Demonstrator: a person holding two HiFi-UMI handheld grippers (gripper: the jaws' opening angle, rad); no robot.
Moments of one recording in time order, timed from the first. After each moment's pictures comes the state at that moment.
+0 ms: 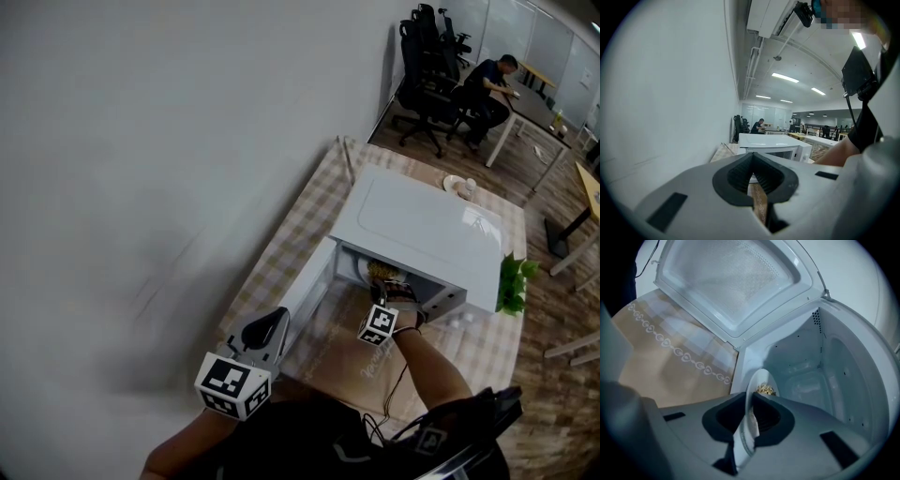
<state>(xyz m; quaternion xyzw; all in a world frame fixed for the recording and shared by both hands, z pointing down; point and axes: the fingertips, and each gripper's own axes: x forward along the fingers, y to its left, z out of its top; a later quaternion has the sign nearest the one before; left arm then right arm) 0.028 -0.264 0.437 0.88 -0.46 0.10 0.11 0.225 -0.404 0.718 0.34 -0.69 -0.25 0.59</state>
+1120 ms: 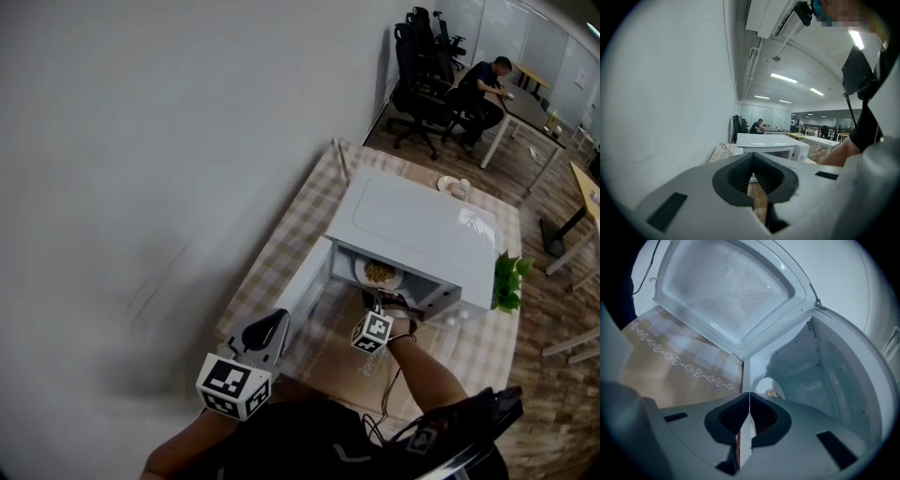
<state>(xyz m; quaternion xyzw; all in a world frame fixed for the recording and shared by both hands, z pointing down) 0.031 -0.258 0.439 0.88 -0.45 0.10 0.11 0.207 -0.380 0.715 0.36 -0.73 -0.21 0.55</state>
